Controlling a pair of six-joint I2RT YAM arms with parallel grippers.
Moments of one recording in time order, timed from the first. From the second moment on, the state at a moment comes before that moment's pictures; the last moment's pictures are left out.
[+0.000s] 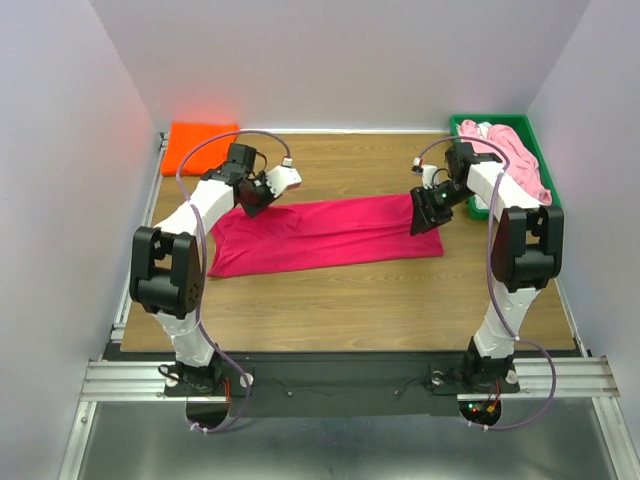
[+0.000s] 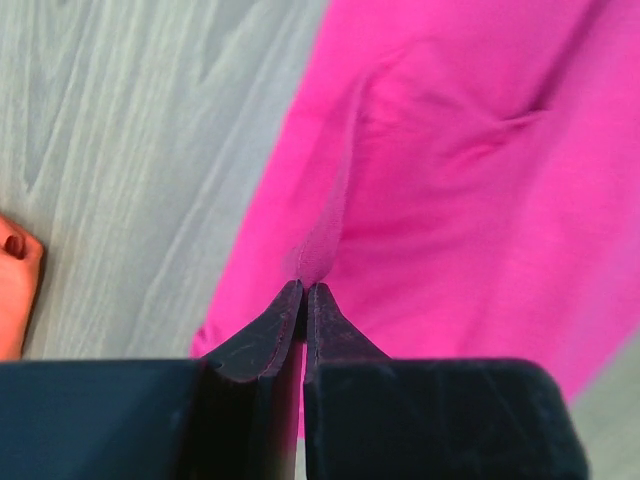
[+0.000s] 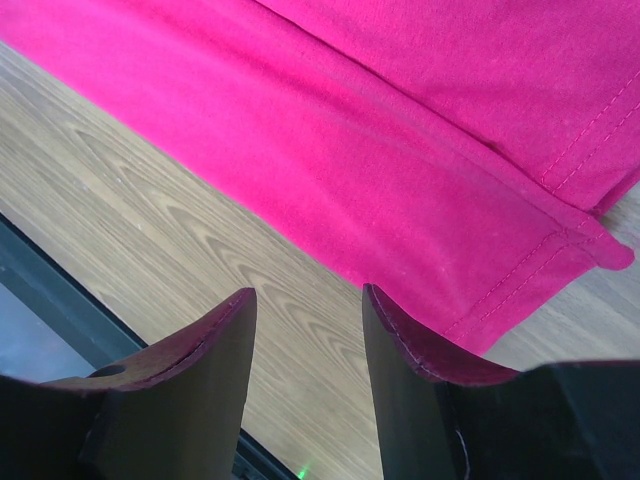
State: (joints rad) left arm -0.22 1.78 1.36 -0.57 0.27 0.82; right arm 0.04 1.94 1.55 -1.04 -0.58 -0.35
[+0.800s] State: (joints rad) left arm -0.27 1.76 1.32 -0.77 0.44 0.83; right arm 0.04 1.97 1.60 -1.04 -0.53 -0.41
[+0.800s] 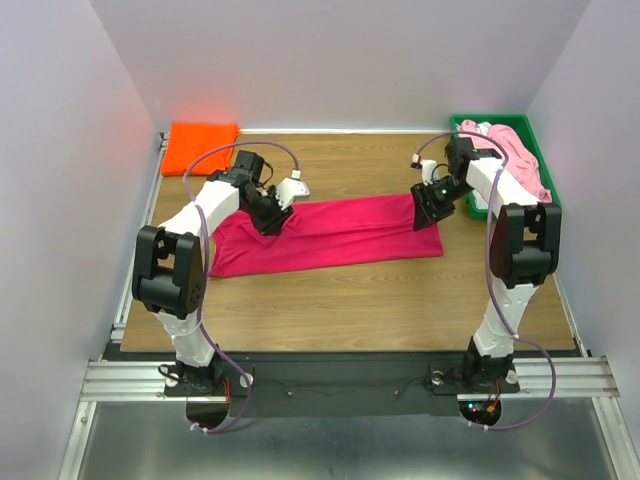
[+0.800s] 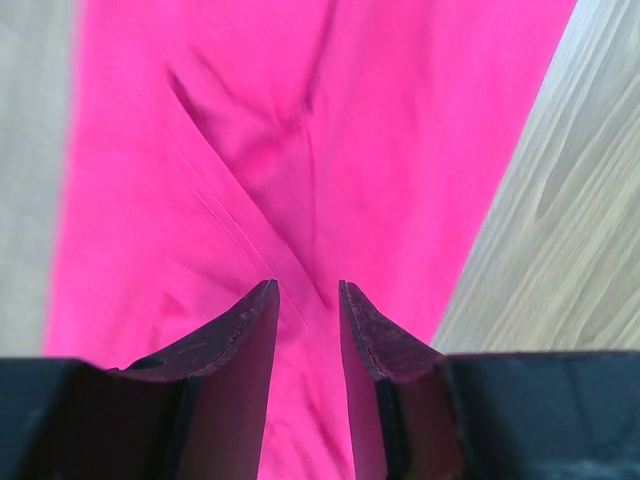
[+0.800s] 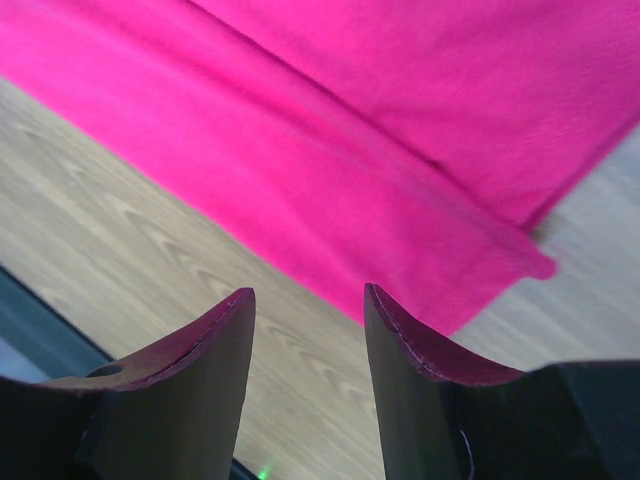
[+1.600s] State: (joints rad) left arm -0.39 1.97 1.43 -0.55 0.53 0.61; right arm 0.05 2.15 1.70 -0.98 -0.38 -0.51
